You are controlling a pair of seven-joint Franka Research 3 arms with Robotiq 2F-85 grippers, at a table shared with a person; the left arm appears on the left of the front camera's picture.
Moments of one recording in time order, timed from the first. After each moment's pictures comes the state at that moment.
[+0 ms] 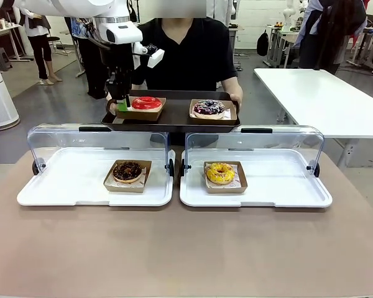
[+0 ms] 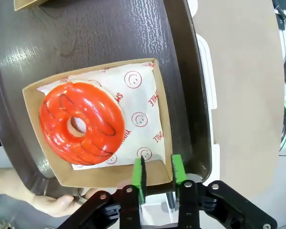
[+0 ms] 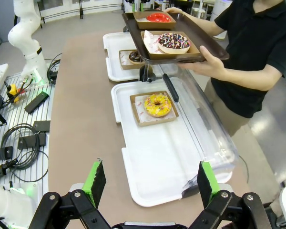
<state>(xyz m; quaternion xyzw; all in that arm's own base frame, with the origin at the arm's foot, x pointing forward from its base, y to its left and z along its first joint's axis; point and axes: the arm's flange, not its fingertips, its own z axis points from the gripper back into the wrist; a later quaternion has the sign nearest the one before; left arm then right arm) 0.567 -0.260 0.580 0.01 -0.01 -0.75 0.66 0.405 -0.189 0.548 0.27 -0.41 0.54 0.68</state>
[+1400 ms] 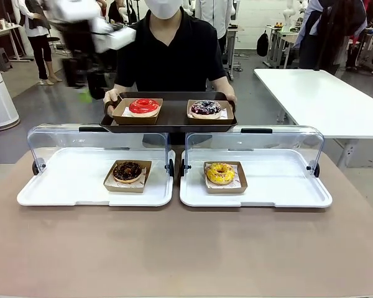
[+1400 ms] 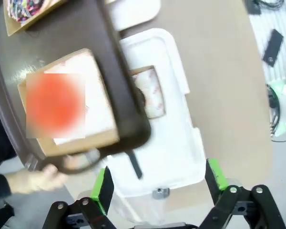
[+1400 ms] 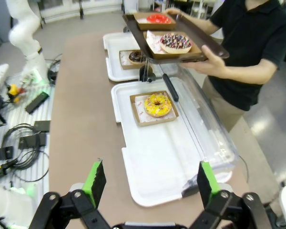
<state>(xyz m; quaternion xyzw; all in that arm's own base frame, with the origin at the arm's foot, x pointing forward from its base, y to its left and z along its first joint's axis) 0.492 -0.179 0.632 -0.01 -0.06 -0.79 0.61 0.405 -0.189 0.547 0.27 -0.41 0.54 0.68</state>
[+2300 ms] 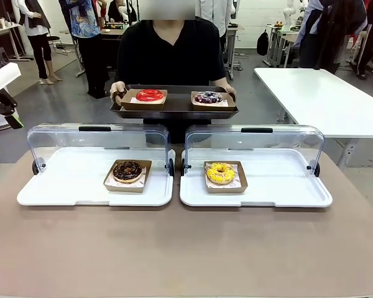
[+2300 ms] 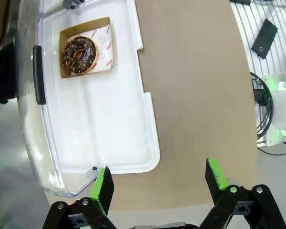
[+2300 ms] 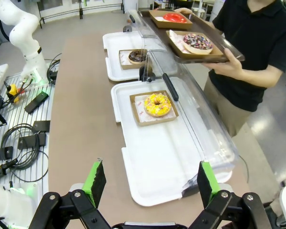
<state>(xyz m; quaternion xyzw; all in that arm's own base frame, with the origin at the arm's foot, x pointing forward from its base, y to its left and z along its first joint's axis) 0.398 0.016 0.544 -0.05 -0.13 -0.73 0.67 0.405 -0.190 0.547 0.27 -0.41 0.54 0.68</state>
